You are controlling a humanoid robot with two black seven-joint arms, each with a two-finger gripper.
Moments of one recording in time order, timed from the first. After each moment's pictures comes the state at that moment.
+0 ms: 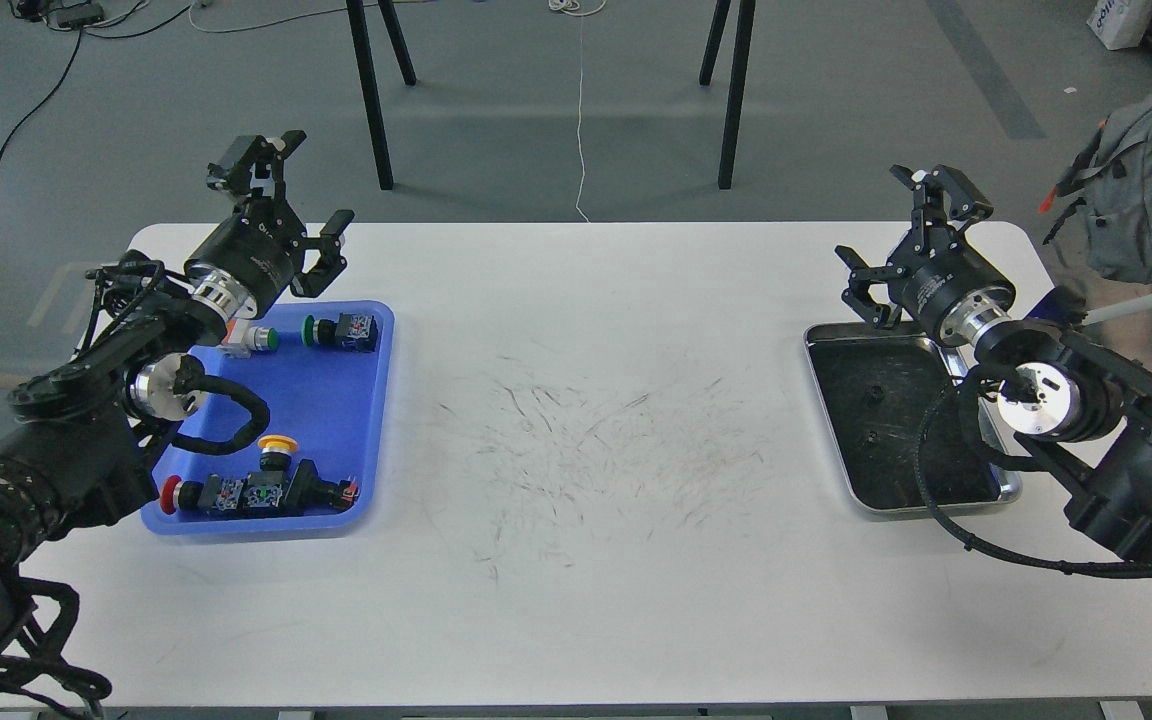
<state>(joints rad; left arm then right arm) -0.87 0.25 -0.45 -0.36 0.10 -0.49 -0.45 0.76 -0.41 0.53 0.75 0.04 0.24 0.25</state>
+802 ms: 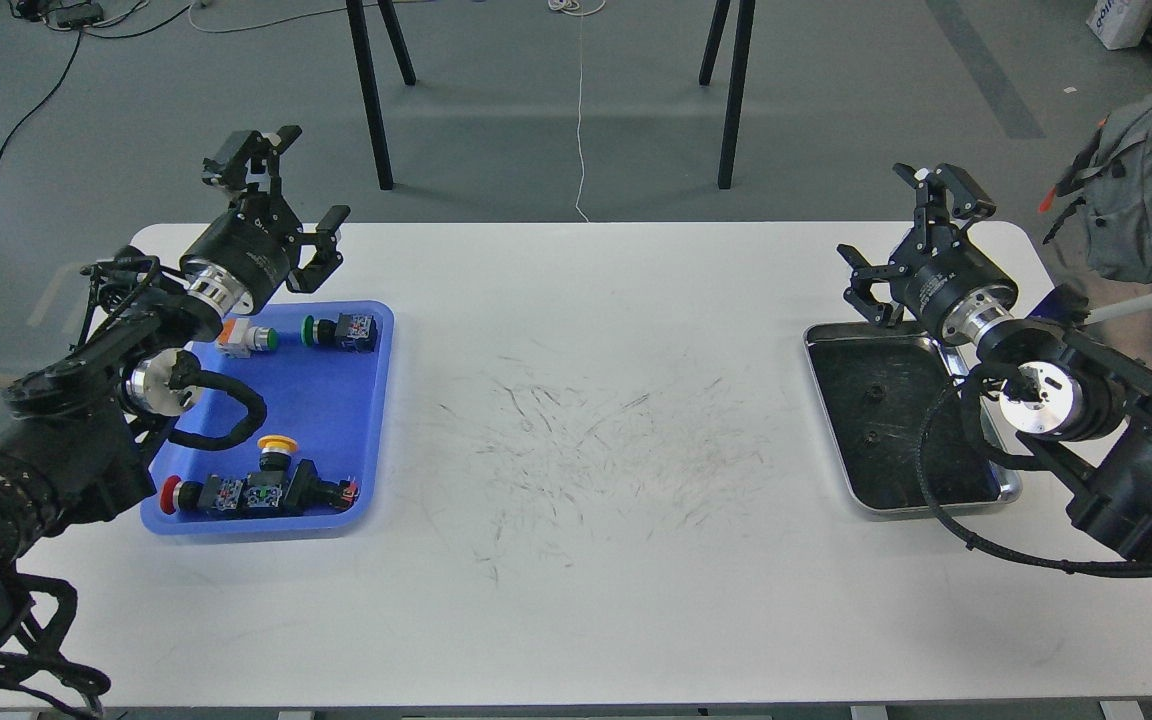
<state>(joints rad) -0.88 0.25 -0.46 -0.35 0.08 -0.49 -0.45 0.76 -0.42 0.53 0.76 0.04 0.24 0.25</state>
